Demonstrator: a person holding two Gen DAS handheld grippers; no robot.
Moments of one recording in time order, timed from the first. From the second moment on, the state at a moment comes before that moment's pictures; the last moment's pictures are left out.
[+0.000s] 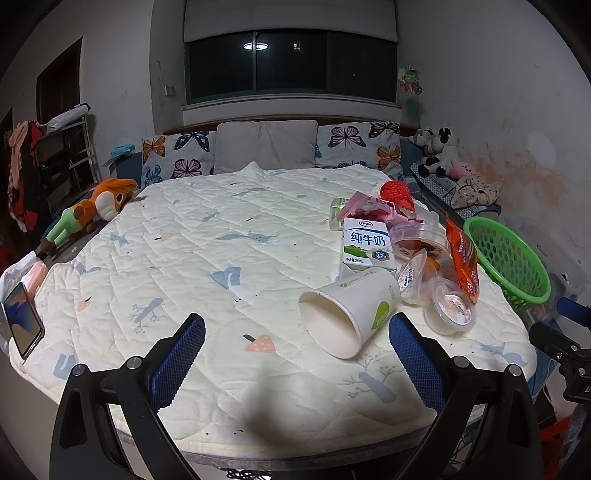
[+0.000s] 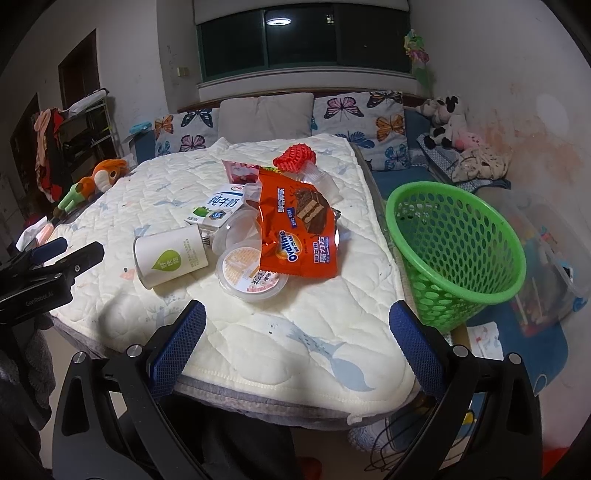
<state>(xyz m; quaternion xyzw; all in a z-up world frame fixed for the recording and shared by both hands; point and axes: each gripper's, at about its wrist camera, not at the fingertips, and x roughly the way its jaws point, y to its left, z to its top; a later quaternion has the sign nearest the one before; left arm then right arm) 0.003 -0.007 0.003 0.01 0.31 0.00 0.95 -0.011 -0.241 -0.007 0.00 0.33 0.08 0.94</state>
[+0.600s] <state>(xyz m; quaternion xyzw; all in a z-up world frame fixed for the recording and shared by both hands) 0.007 -0.009 0.000 0.01 0.31 0.00 0.95 -0.003 -0.241 -0.007 0.00 0.33 0.08 0.94</state>
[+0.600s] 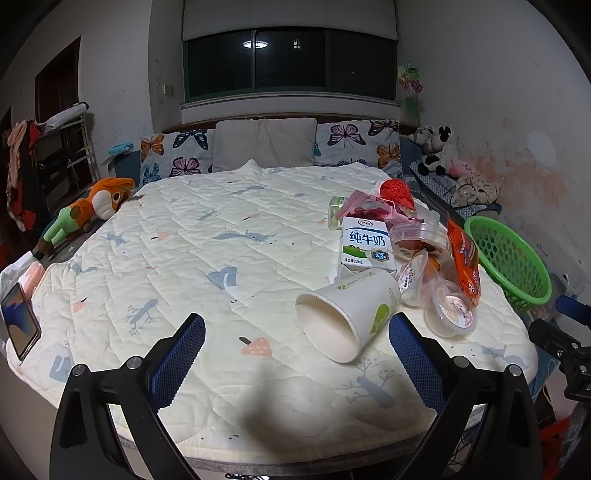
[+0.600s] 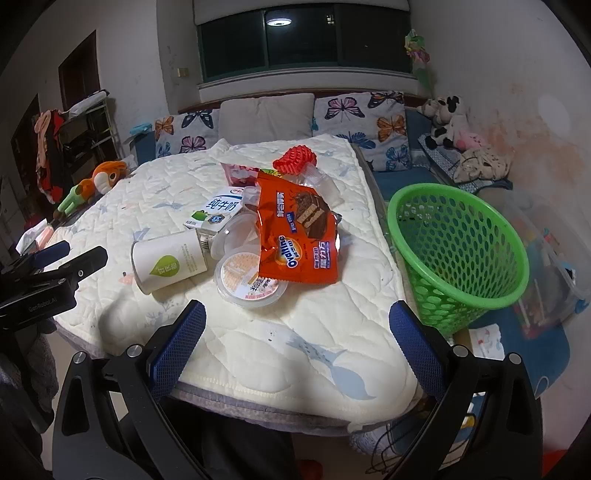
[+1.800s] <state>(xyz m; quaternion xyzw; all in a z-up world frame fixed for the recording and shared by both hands) 0.034 -0.004 -0.005 -0.02 0.32 -0.02 0.95 0.028 -0.246 -0.010 0.01 0.34 0.10 0.94</state>
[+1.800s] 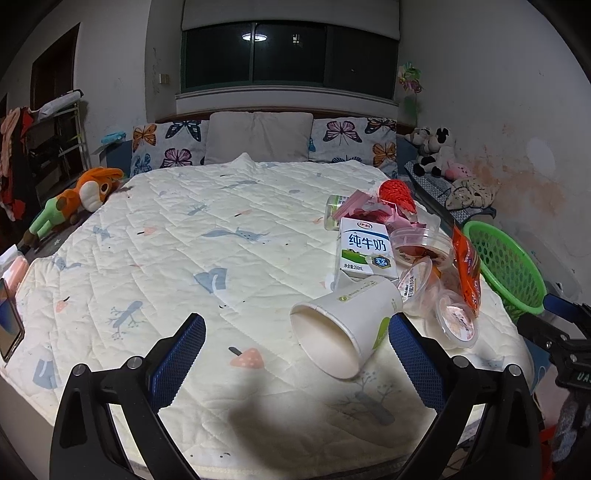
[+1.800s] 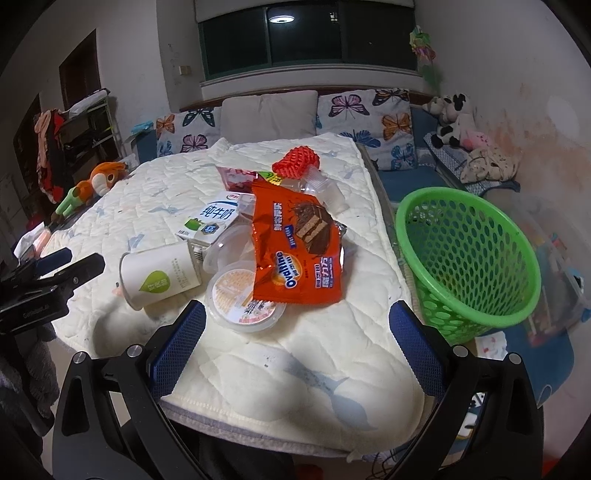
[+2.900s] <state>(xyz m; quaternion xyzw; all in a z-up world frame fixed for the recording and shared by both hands) 0.078 -0.020 -0.042 -0.07 0.39 -0.12 0.91 0.135 -0.263 -0.041 0.11 0.41 0.17 0.89</state>
